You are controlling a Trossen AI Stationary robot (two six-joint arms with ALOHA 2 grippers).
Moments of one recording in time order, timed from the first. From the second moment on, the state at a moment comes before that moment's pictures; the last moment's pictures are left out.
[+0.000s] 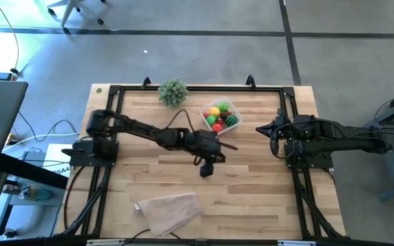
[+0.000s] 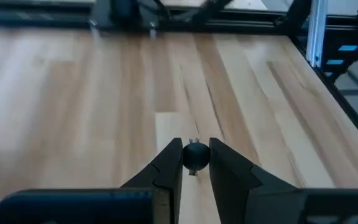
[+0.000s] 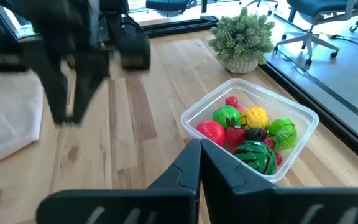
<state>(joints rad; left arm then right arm) 0.06 1.92 1.30 0.07 0.12 -0.05 -0.05 0.39 0.48 -0.47 0.19 0.10</state>
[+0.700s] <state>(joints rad) 0.46 1.84 1.52 -0.19 0.15 0.14 -0.05 0.39 0.48 -0.47 0.19 0.10</state>
